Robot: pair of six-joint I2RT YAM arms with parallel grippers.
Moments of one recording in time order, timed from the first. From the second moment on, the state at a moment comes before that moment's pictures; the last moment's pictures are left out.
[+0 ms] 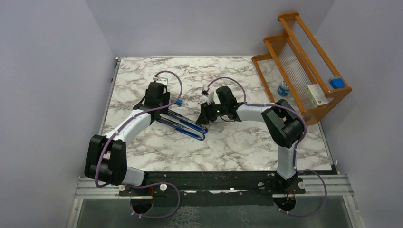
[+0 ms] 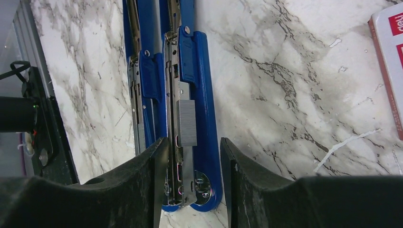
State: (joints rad) left arm -0.28 1.40 0.87 -0.22 -0.29 -0.02; right arm 0.63 1.97 1.11 0.20 -0.64 0.21
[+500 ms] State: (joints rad) left arm -0.28 1.40 0.87 -0.22 -0.29 -0.02; right arm 0.63 2.00 1.13 0.21 -0.69 0.23
